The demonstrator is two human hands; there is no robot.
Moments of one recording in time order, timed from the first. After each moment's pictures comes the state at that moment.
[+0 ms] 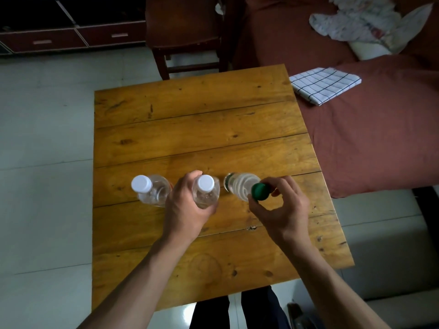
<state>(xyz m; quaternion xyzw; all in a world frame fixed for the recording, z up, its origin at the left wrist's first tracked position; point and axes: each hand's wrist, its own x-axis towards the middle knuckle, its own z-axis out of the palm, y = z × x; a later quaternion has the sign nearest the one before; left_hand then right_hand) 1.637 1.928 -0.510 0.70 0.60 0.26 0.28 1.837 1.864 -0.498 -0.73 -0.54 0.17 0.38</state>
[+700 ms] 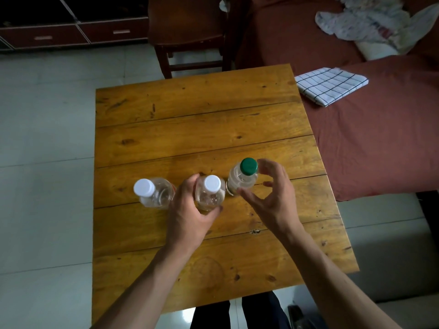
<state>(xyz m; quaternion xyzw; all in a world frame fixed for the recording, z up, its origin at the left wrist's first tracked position) 1.634 1.923 -0.525 0.68 0.62 0.27 0.28 1.831 1.903 -0.515 -0.72 -0.53 0.27 0.36</state>
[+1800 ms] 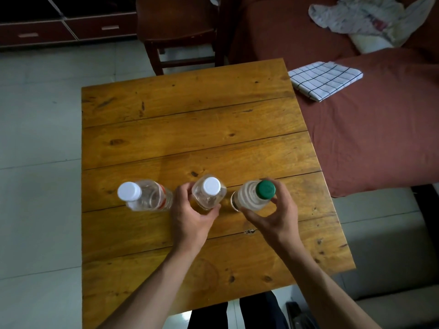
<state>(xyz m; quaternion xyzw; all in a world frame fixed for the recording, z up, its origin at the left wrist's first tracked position) 1.658 1.916 -0.561 0.61 0.66 0.31 0.31 1.847 1.865 -0.549 -0.72 -0.51 0.29 0.38</state>
